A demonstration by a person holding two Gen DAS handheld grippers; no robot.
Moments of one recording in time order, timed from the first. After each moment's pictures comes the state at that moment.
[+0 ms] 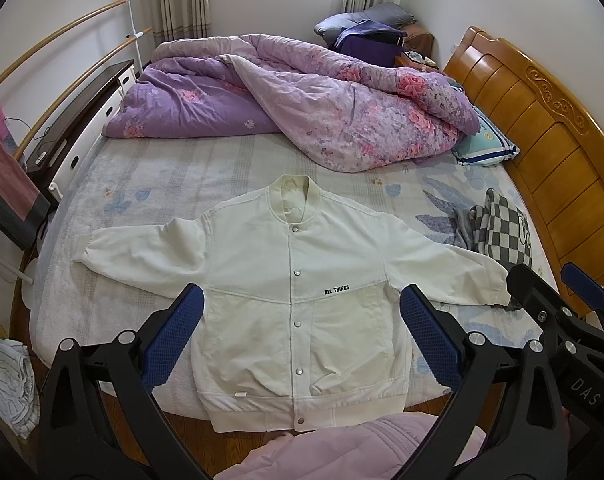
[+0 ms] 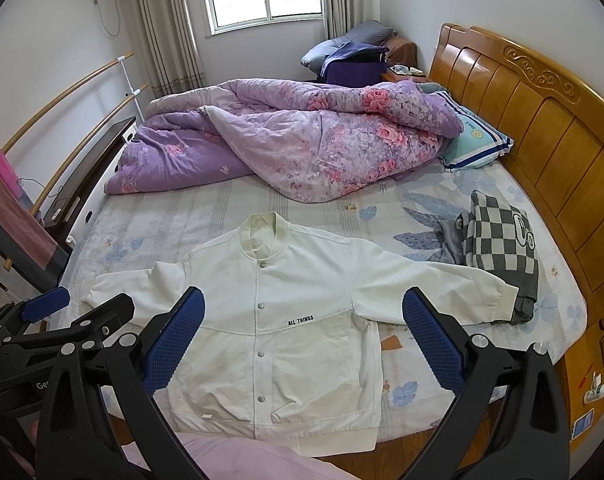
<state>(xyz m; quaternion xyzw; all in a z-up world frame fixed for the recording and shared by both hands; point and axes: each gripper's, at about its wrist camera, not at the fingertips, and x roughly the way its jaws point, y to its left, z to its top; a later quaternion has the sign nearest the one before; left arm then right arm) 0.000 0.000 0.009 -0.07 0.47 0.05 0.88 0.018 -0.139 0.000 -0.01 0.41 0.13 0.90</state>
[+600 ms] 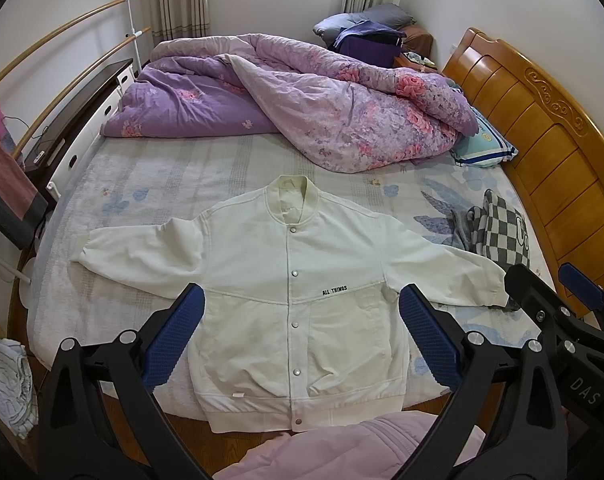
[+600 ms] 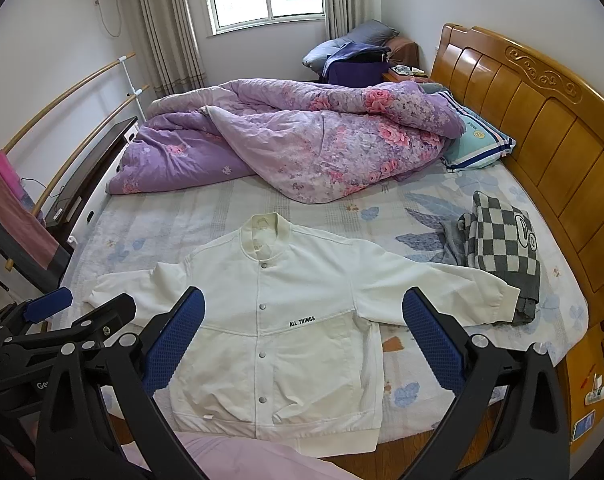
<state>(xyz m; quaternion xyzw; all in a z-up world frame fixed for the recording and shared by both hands) 0.000 -0.002 0.008 -0.07 0.47 0.05 0.88 0.020 -0.141 -0.002 0.00 0.41 0.13 0.90</state>
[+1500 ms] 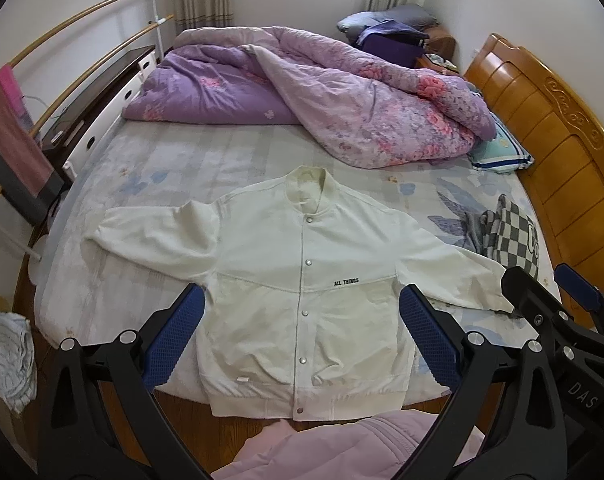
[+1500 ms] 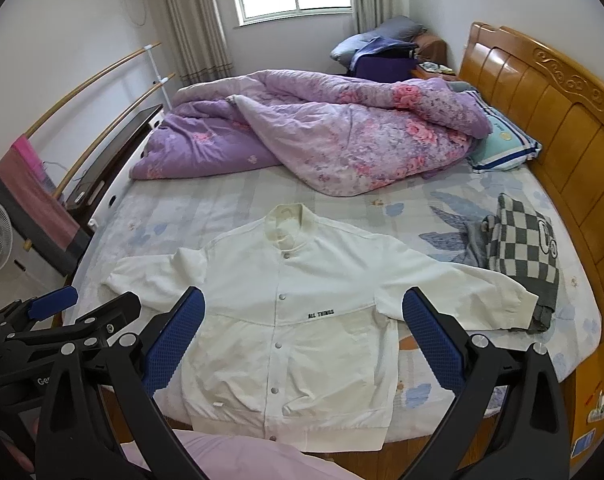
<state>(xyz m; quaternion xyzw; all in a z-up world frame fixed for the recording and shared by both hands) -0.018 -0.007 0.007 -0.09 0.48 0.09 0.87 0.024 -0.134 -0.001 -0.01 0.43 0.19 0.88</state>
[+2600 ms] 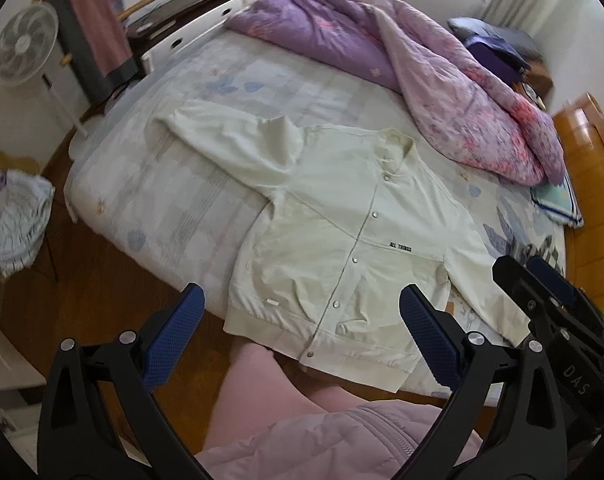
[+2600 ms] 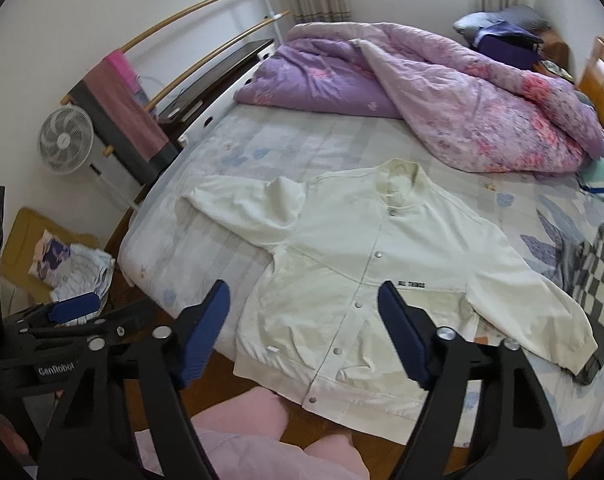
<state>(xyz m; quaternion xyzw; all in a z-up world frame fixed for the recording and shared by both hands) -0.114 0.070 -0.025 -0.24 0.52 0.23 0.79 0.006 -0.063 -0.039 -0.07 0.48 0.38 0.79</state>
